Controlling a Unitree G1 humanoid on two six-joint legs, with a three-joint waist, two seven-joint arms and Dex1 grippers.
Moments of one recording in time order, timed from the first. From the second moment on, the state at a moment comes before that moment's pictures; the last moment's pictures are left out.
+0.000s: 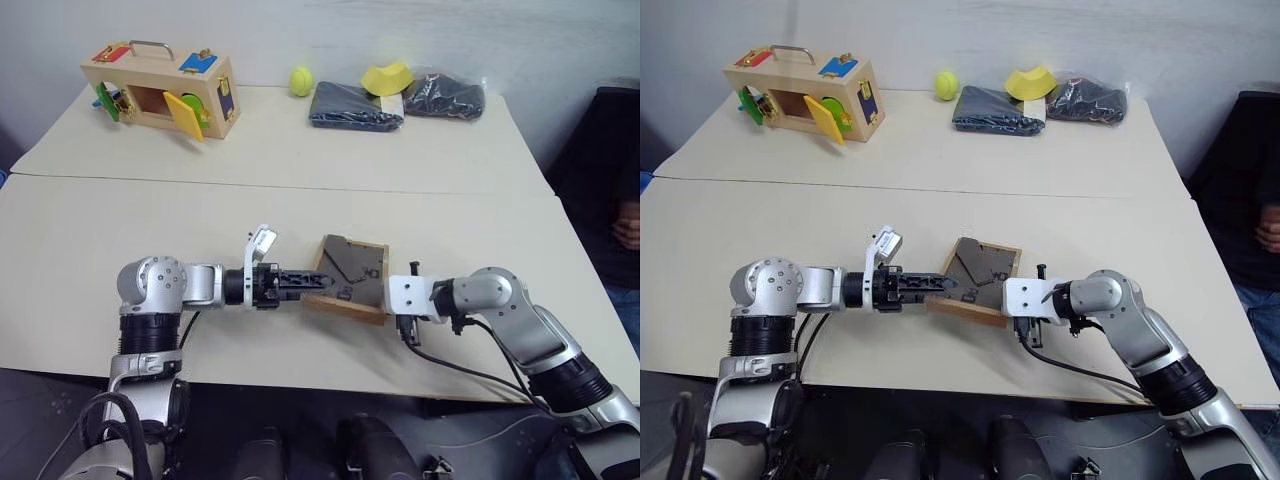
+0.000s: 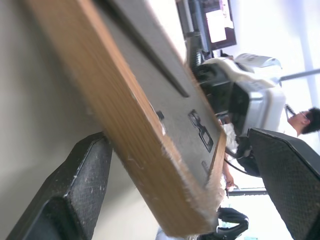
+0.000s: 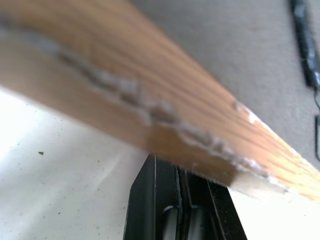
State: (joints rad) left arm -0.70 0.33 0.21 0.17 -0.85 1.61 -0.63; right arm -0.46 -0.71 0.35 -0.11 -0.08 0.15 1.10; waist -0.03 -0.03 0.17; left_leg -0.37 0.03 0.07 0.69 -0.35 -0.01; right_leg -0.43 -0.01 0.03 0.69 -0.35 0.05
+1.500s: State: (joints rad) left arm -0.64 0.56 0.14 -0.03 -0.89 1.52 -0.77; right arm -0.63 -0.63 0.01 -0.23 0.52 0.79 0.97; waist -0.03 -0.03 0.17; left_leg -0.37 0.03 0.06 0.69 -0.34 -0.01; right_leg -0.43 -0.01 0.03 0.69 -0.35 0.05
